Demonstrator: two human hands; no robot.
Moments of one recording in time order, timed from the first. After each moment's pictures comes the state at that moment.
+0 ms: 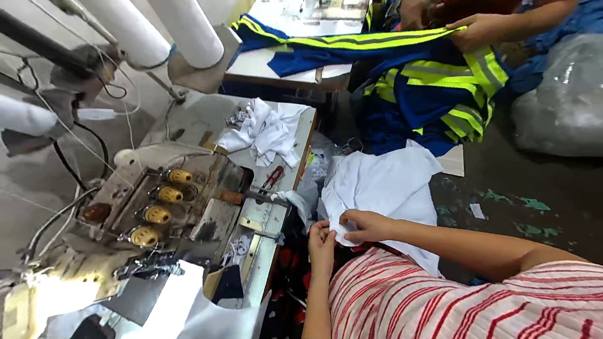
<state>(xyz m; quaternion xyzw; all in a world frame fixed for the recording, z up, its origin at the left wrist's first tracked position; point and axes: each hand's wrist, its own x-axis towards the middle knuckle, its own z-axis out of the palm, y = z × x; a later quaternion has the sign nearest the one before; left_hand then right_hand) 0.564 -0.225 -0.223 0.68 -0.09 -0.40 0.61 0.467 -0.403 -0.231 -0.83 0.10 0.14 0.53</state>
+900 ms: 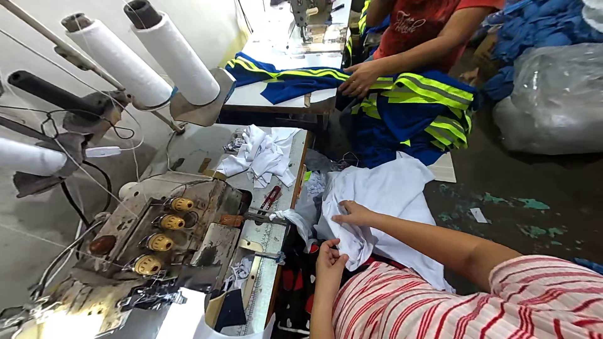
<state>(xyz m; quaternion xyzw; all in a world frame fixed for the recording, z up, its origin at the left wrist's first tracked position) 0.563 -0.216 -0.222 0.68 -0.18 -0.46 0.54 0.507 -0.437 -0.286 -0.77 0.31 0.13 0.54</state>
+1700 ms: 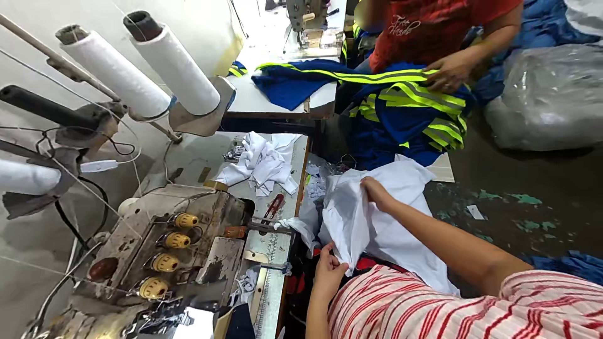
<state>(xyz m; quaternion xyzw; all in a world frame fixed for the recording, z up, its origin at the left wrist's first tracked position) 0.597 -0.218 -0.220 0.71 -0.23 -0.54 0.39 0.508 -0.478 -0.228 -0.57 0.51 -0.13 0.63</state>
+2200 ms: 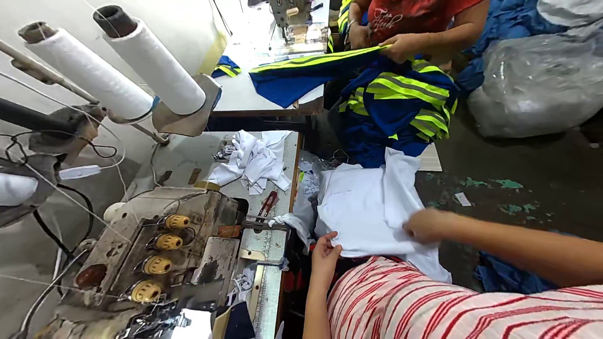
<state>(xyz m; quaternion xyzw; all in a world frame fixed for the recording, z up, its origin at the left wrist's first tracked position) 0.591 -0.226 -0.222 0.65 -0.18 -0.52 0.51 0.380 -0.448 -0.179 -0.82 0.26 0.46 0.25</state>
